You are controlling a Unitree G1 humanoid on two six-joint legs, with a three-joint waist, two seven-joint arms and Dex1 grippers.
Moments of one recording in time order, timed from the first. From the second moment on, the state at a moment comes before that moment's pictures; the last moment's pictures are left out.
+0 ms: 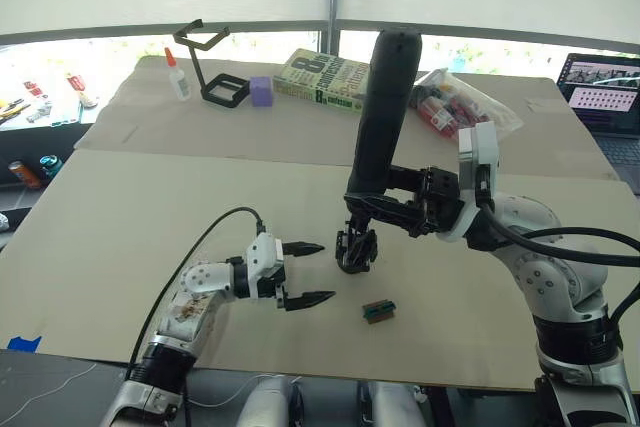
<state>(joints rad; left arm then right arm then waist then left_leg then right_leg) -0.28 0.38 -0.19 0.16 -0.27 -0.05 -1.15 -0.47 -0.55 -0.02 -0.40 0.80 0.56 0.85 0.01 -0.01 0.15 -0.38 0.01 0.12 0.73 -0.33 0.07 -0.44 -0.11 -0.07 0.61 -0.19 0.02</state>
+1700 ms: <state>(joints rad) -0.47 0.24 -0.25 0.40 -0.16 -0.13 -1.11 -0.45 -0.54 -0.01 -0.44 0.76 0.54 0.85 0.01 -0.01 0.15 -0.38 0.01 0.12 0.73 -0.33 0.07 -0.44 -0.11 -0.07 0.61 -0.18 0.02</state>
